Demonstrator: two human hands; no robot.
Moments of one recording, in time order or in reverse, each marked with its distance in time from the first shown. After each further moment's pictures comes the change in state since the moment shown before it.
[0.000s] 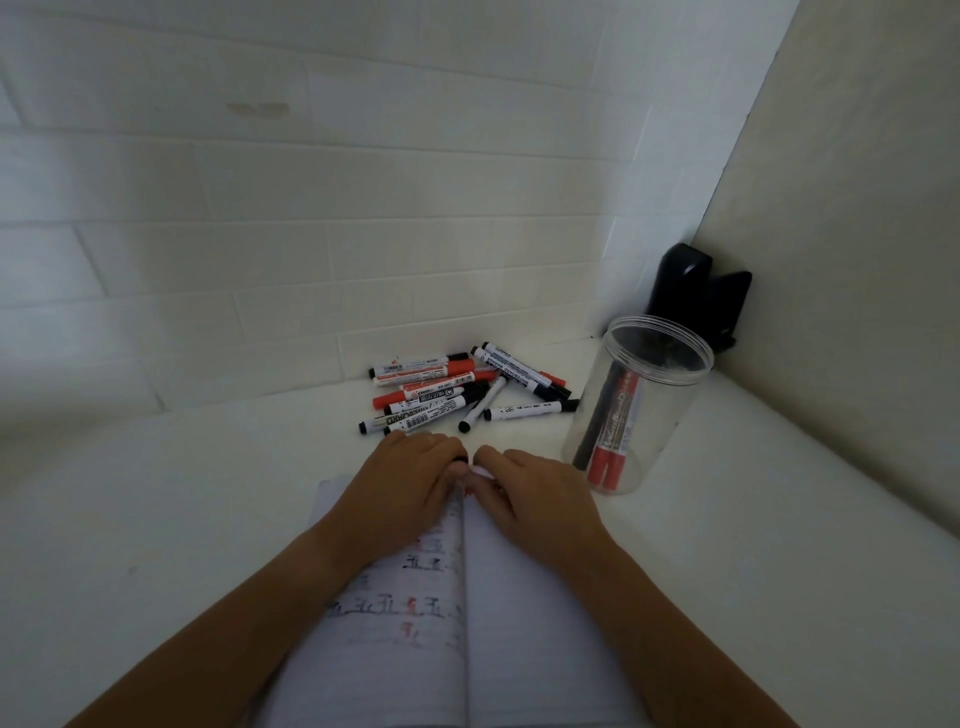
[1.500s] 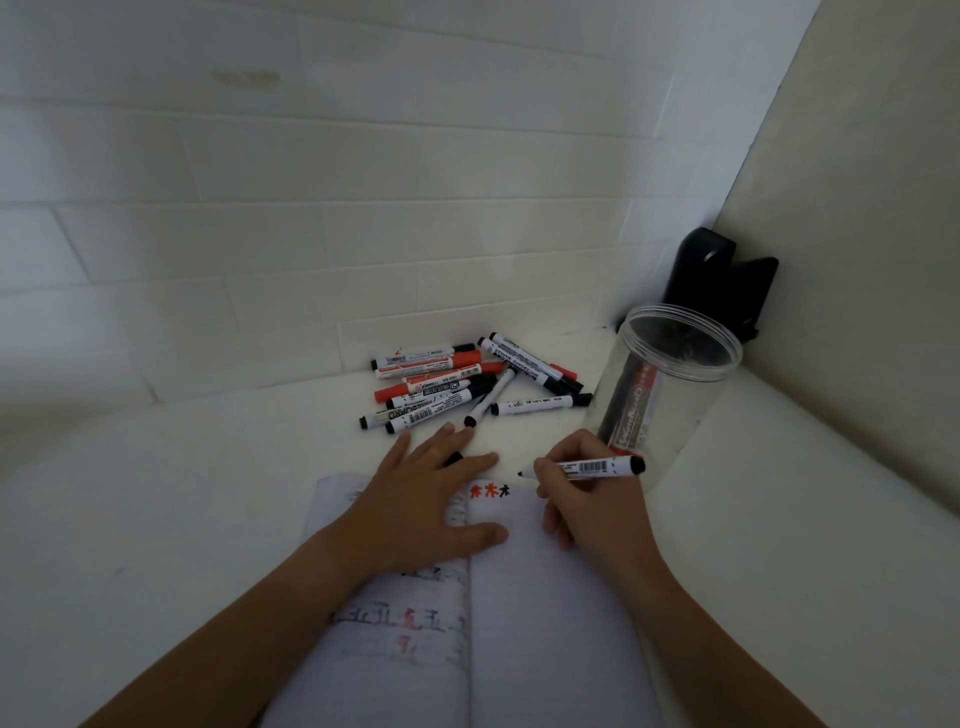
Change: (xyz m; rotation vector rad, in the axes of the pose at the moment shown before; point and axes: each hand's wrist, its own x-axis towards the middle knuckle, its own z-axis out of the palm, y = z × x) left_hand -0.001 0.010 0.002 0.025 -0.510 -0.245; right_hand -0.017 0.010 -0.025 0.969 0.099 0.733
